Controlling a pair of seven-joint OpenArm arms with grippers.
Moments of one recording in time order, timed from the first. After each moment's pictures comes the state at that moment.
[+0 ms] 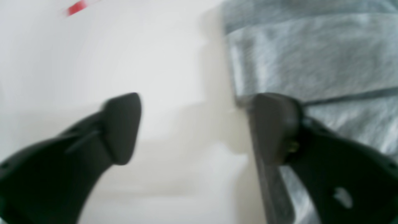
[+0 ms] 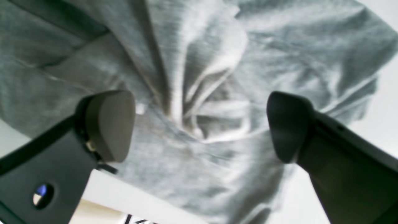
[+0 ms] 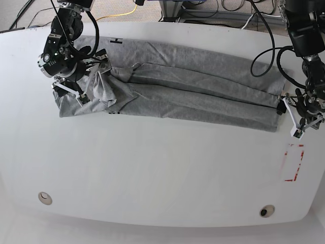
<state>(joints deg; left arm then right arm) -9.8 -27.8 -17.7 71.3 -2.2 -41.8 45.8 -10.9 7.5 20.5 112.3 17.9 40.5 -79.4</state>
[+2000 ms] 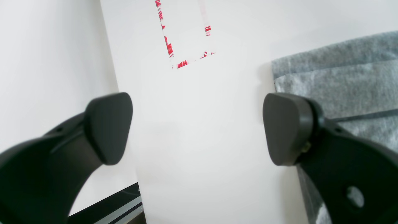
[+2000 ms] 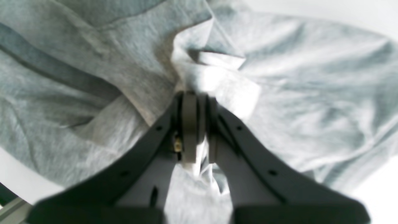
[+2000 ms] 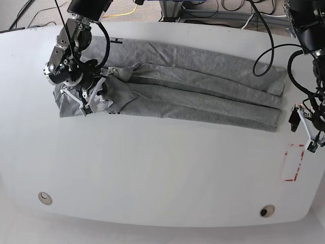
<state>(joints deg) -8.4 -29.8 -22.5 89.8 -3.0 -42.3 49.8 -5.7 0.4 24.3 106.1 17.9 40.5 -76.8</state>
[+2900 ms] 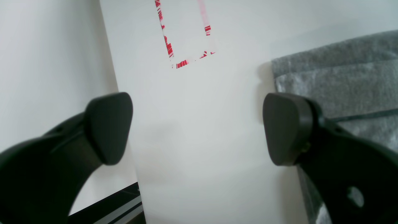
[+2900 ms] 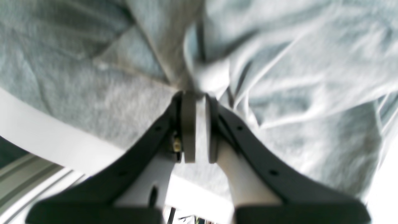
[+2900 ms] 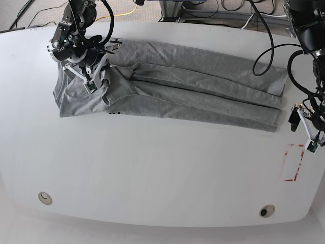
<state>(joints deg) -8.4 -29.8 -22.3 89.6 -3.0 -42.3 49.8 -16.2 -2.6 24.6 112.8 18.0 40.5 -79.5</state>
